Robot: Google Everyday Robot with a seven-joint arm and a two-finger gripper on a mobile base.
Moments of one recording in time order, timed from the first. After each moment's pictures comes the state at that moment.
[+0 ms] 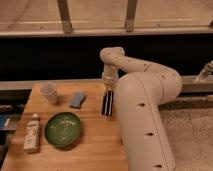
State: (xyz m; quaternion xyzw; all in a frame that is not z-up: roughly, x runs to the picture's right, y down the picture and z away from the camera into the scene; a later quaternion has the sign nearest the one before) arm 0.023 0.022 0.882 -0.40 0.14 0.44 0.79
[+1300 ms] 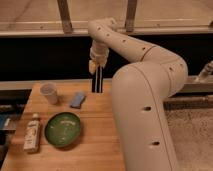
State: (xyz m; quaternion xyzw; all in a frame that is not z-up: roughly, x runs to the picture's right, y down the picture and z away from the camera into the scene) arm -0.050 -0.120 0.815 -0.28 0.04 0.41 0.87
